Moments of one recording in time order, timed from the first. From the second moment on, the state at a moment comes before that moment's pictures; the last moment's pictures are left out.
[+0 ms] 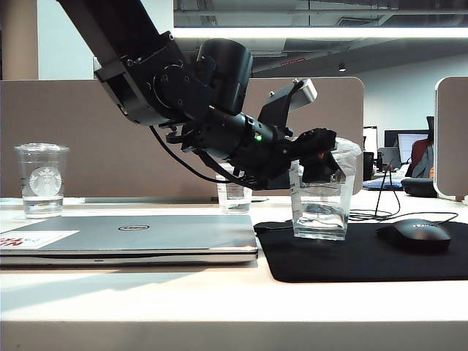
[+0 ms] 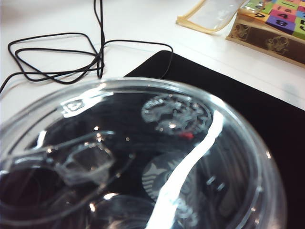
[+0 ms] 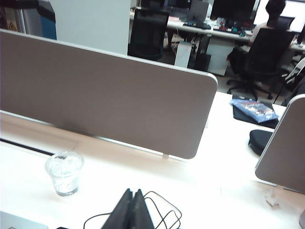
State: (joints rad) left arm -0.72 2.06 1.22 0.54 0.28 -0.02; right arm 0.05 1.01 1.47 -0.51 -0.11 -0.16
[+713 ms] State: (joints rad) left arm -0.73 2.05 1.22 0.40 0.22 -0.03; right arm 0.05 1.01 1.47 -0.52 -0.11 -0.16
